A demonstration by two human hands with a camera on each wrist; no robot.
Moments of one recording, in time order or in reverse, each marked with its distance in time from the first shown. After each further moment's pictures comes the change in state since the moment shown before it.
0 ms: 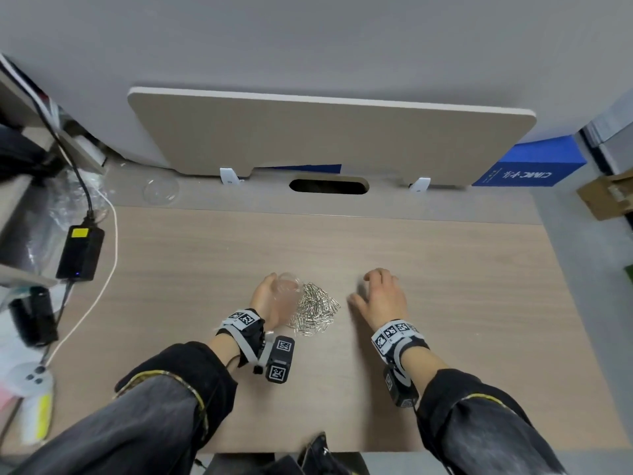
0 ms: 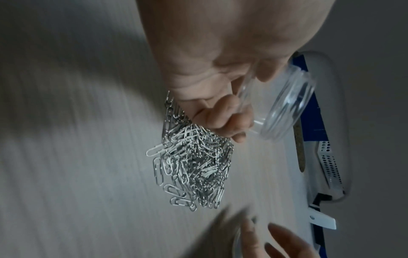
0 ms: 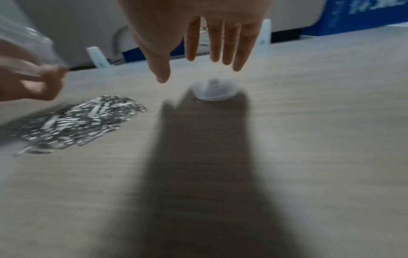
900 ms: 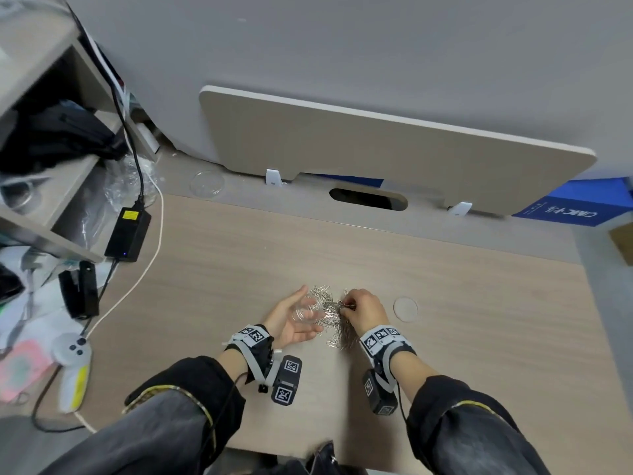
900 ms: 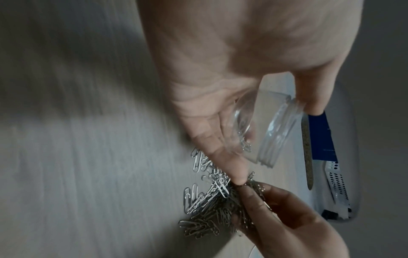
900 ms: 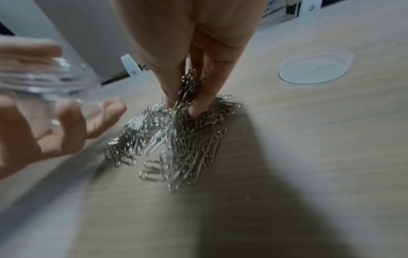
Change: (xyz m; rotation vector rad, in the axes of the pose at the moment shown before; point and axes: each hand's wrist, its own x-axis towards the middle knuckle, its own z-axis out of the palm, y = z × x) left_hand -0.024 -0.005 -0.047 -0.010 -0.191 -0.096; right_hand 0.012 -0.087 0.024 0.234 -0.263 -0.039
